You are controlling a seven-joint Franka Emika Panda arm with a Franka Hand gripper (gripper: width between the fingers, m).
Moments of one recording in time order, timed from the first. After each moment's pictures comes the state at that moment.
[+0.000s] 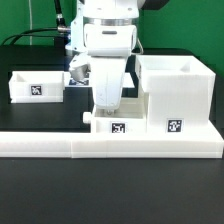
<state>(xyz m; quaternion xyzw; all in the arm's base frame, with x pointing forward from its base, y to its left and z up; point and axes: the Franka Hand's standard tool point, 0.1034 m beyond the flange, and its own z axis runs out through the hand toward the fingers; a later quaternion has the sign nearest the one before) 0.541 0.006 0.012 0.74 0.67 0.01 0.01</state>
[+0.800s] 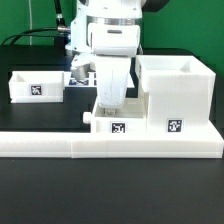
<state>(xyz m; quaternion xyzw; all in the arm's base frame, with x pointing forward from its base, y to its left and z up) 0.542 0.007 0.012 0.73 0.68 0.00 0.03</state>
